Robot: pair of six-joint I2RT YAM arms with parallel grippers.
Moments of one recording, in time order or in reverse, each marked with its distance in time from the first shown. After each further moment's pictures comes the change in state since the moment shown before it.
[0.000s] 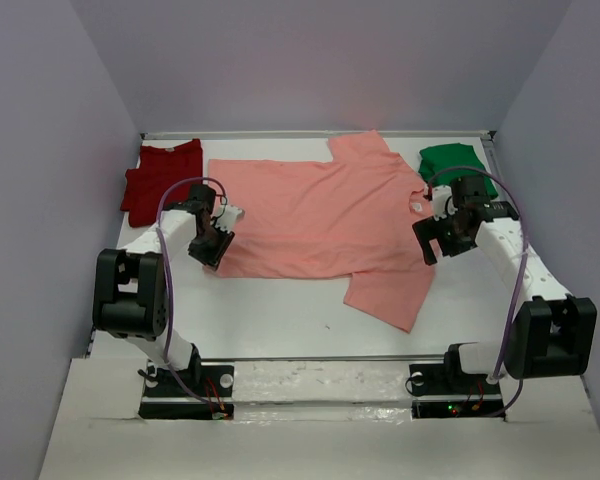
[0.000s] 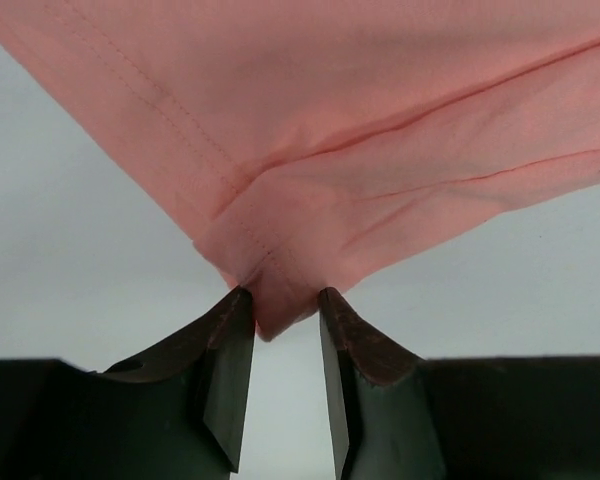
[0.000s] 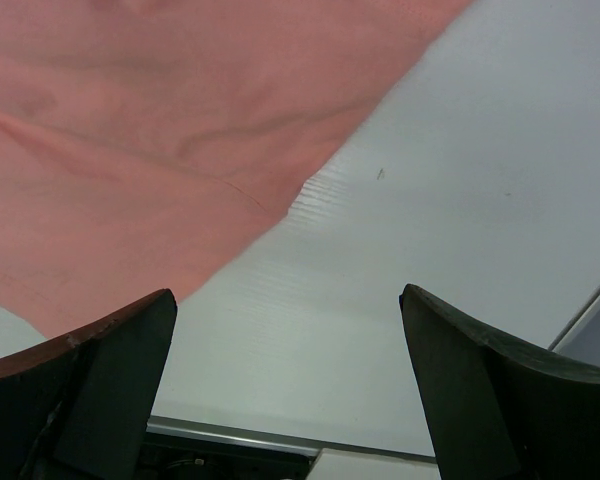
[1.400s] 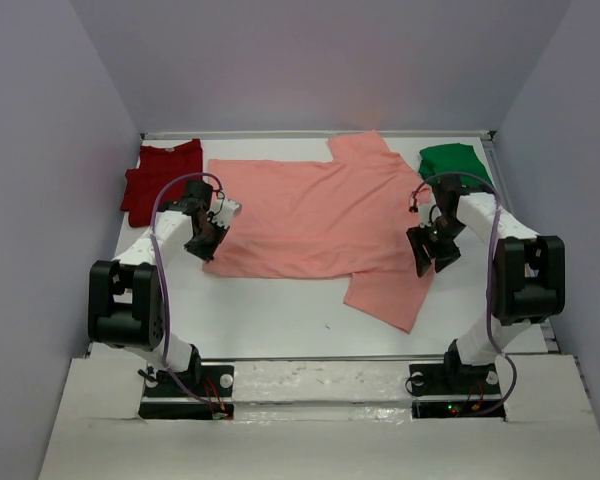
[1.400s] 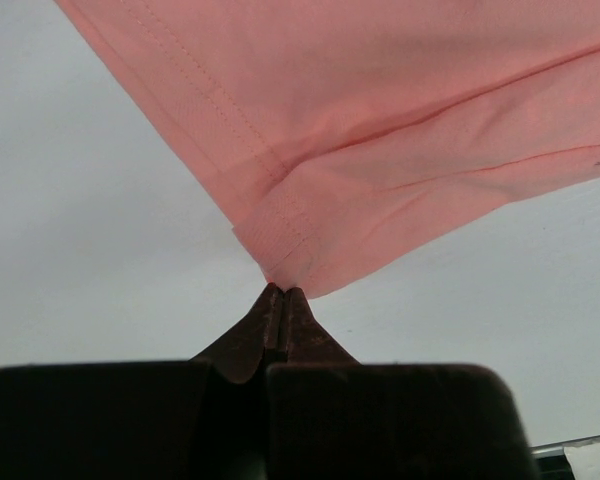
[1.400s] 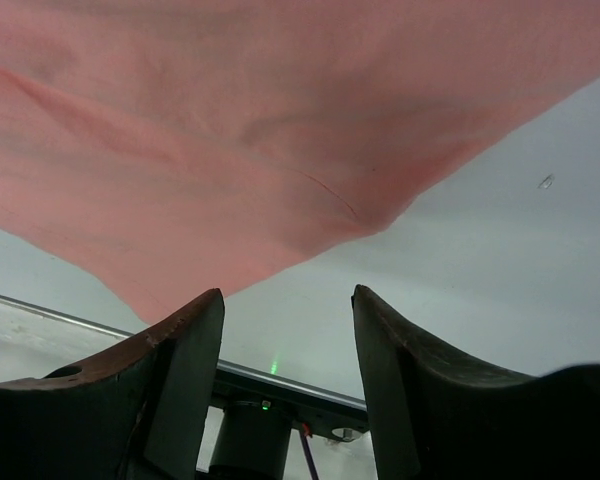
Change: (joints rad) left arm 0.000 -0.070 0.018 -0.018 -0.040 0.000; right arm 0.000 0.343 0.121 -0.177 -0.140 0.049
